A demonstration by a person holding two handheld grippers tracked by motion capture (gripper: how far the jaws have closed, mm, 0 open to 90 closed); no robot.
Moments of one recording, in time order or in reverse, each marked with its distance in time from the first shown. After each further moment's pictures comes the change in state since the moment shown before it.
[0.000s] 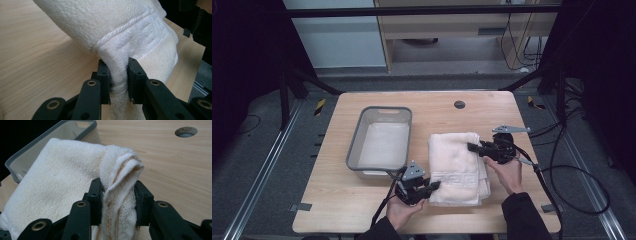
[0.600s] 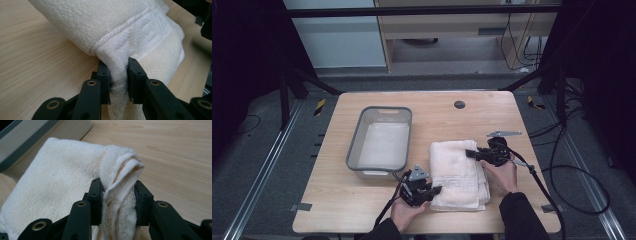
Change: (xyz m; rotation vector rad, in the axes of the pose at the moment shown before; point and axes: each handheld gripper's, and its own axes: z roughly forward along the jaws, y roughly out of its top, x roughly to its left) left arm 0.006 -0.018 0.026 0.077 -0.013 -0.055; right arm -0.020 -0.023 0.028 0.102 -0.005 0.050
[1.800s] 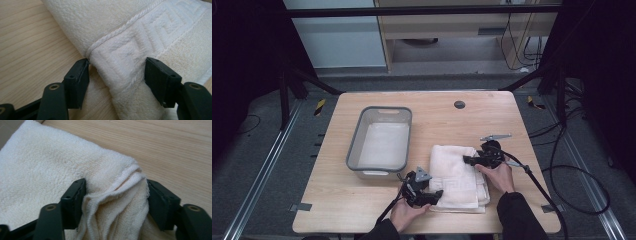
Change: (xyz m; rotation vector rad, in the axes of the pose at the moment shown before) left arm 0.007 -0.010 0.023 0.083 0.106 0.023; right arm -0.018 -0.018 0.036 0.111 -0.106 -0.003
